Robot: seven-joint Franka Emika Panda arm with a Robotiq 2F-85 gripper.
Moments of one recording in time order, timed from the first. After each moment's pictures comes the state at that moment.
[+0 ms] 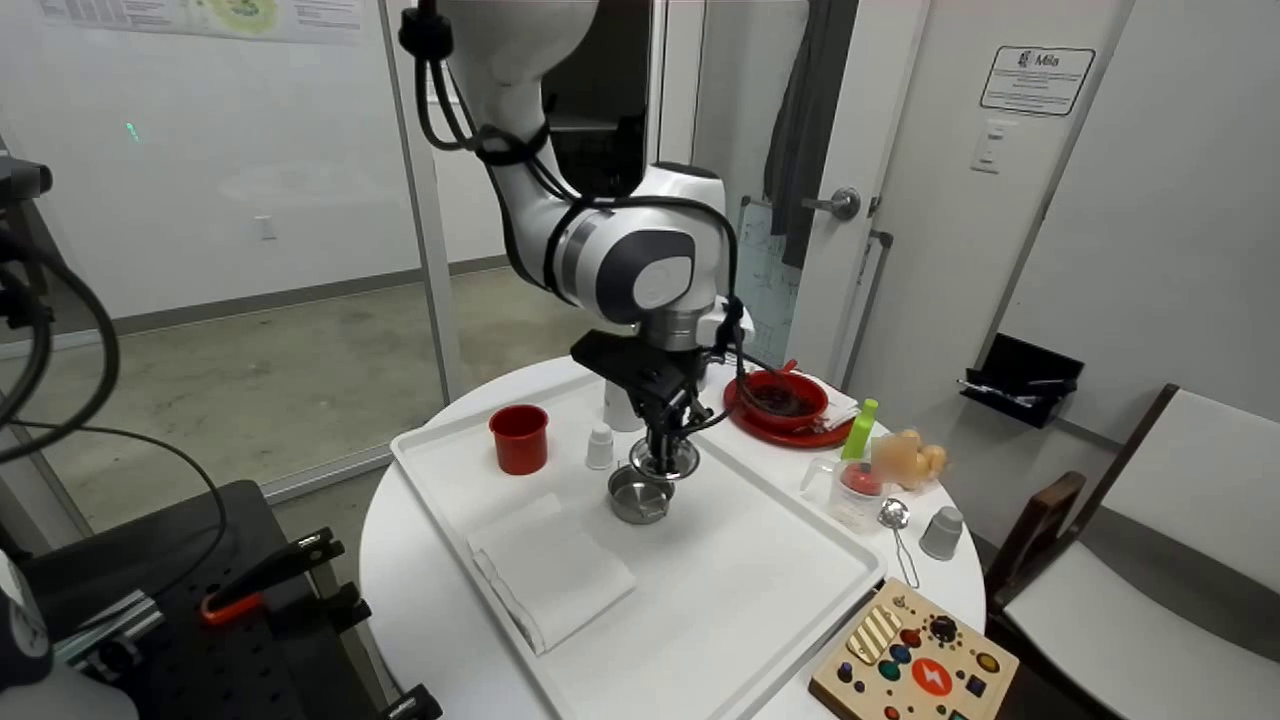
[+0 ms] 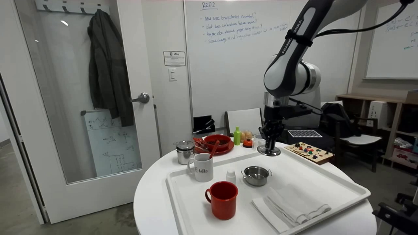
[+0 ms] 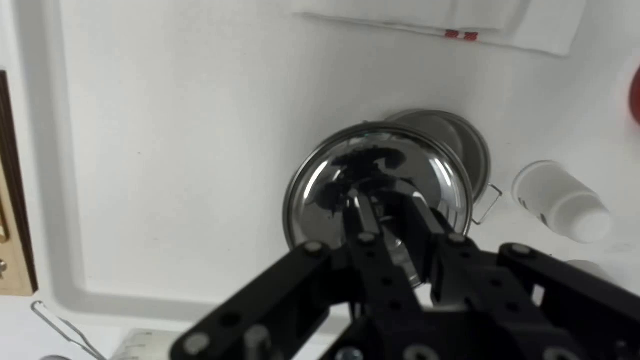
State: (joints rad) arm -0.11 0.59 0.07 -2.11 -0.06 2.75 -0.05
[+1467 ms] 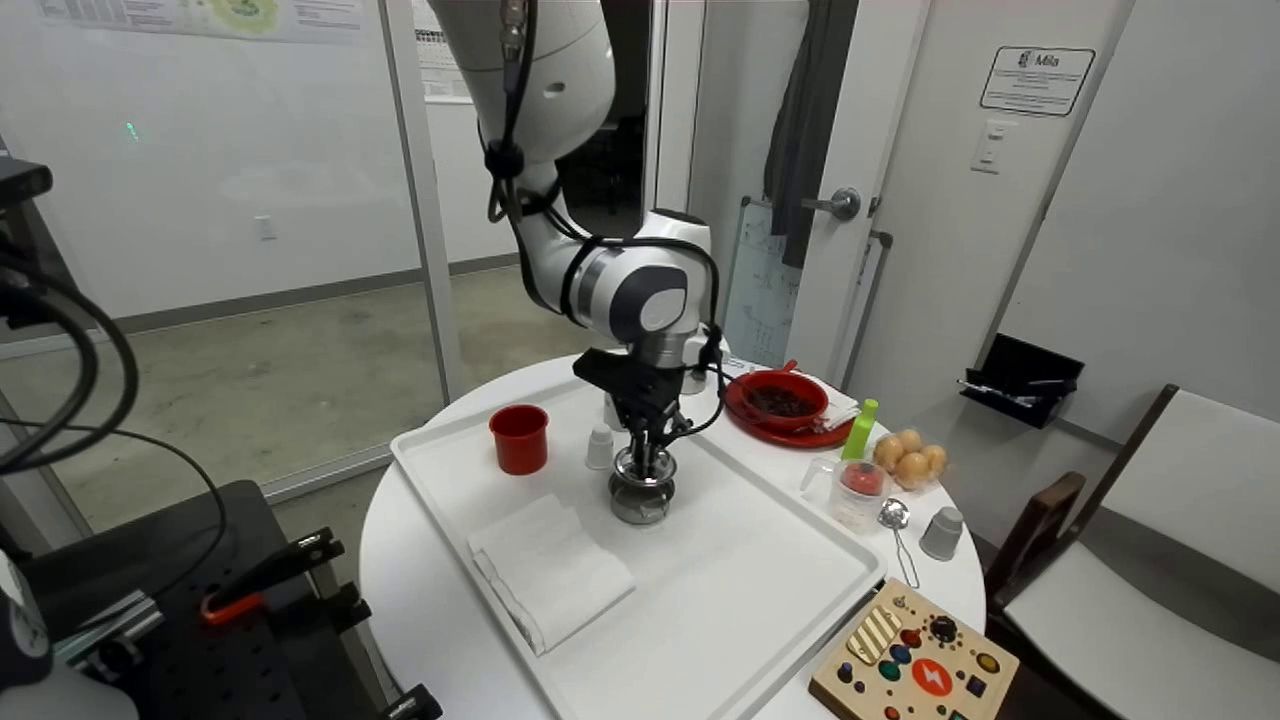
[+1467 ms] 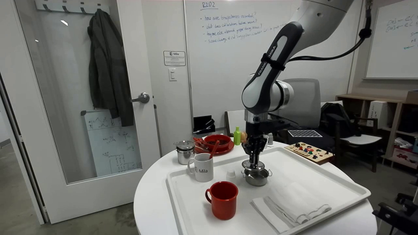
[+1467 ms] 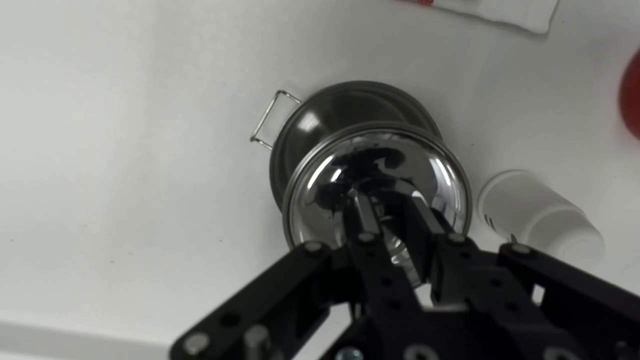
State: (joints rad) arm -0.02 0.82 0.08 -1.85 -0.05 2.64 -0.05
